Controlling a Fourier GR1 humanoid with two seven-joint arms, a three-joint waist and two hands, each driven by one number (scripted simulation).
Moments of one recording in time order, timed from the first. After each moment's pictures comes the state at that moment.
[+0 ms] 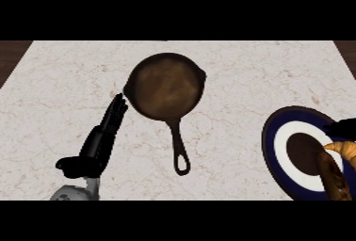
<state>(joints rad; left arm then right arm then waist) -0.08 0.17 -0.27 -1.53 0.13 0.14 -0.14 -0.33 -1.18 0.49 -1.21 0.55 0.42 -0.74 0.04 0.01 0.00</state>
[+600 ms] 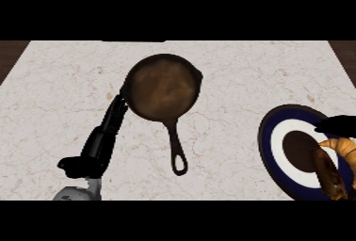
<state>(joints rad) -0.06 0.13 -0.25 -1.53 0.10 0.14 -0.13 -0.45 -1.01 0.53 -0.94 0.77 0.35 -0.82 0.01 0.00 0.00</state>
